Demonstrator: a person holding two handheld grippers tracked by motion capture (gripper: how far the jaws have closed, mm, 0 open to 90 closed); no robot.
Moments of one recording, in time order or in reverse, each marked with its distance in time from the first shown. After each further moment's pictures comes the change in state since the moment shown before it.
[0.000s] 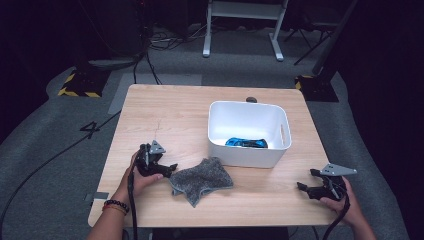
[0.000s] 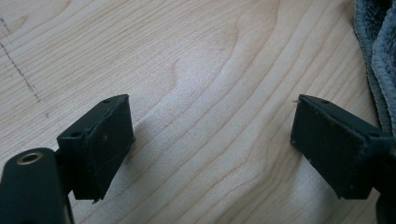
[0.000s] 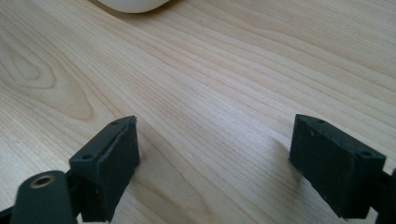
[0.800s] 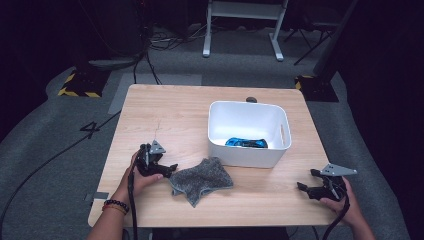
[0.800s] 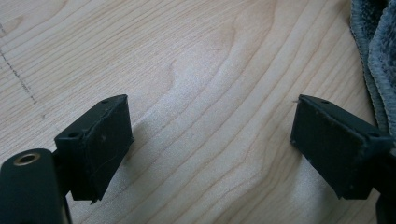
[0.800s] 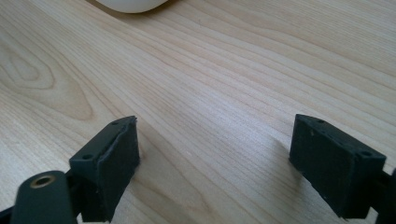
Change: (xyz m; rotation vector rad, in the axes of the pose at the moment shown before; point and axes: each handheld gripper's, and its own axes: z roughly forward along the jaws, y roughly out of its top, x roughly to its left) left arm 0.000 0.000 0.000 -0.002 -0.008 0.000; right arm 0.001 0.000 0.000 0.000 -0.006 0.008
